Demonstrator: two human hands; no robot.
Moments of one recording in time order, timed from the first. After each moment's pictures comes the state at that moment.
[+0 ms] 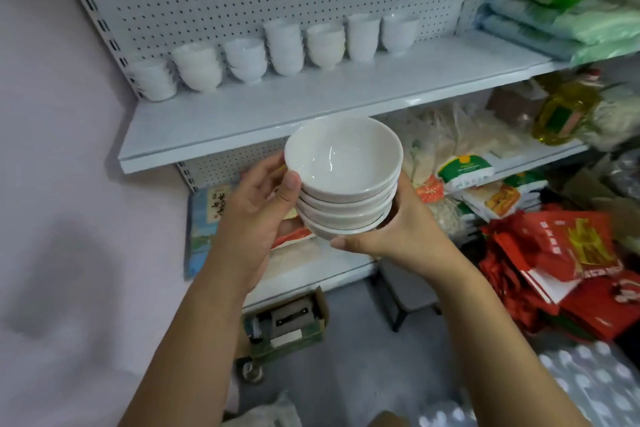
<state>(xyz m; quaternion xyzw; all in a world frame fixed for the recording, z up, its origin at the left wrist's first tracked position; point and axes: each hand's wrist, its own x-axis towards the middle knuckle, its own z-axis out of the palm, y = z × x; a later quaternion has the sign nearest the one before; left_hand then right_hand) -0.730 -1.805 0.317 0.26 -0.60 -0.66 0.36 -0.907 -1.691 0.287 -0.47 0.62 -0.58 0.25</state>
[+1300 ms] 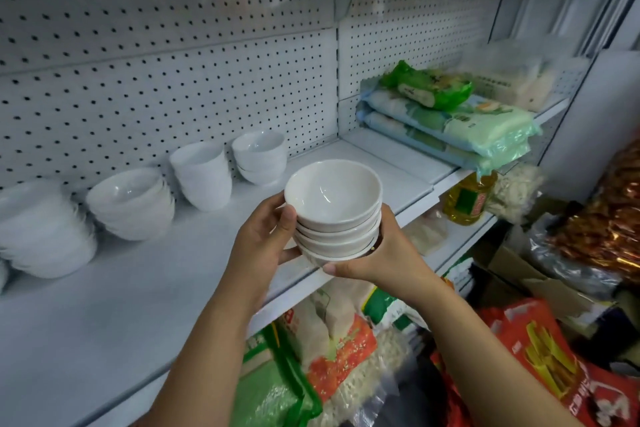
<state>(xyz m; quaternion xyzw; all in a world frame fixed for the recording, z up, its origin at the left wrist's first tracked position) -1.267 -2.051 0.304 0.16 -0.66 -0.69 0.26 -1.385 -1.882 0.304 -0.41 0.67 -0.60 0.14</state>
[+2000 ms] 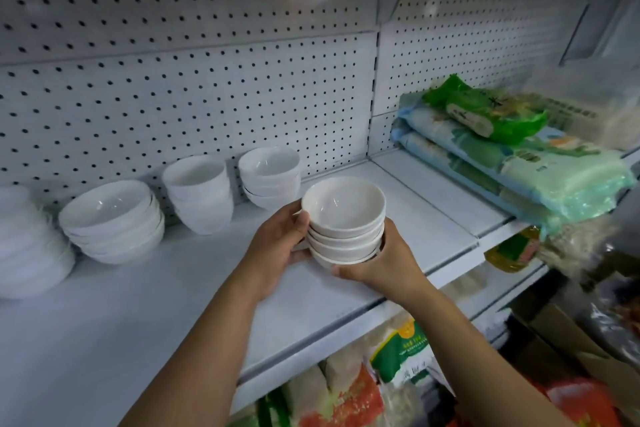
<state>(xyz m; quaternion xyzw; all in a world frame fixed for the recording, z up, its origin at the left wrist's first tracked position) -1.394 -2.139 0.259 0.17 -0.63 -0.72 0.23 -1.529 -1.971 0.249 -0.43 0.71 -0.54 0.12</state>
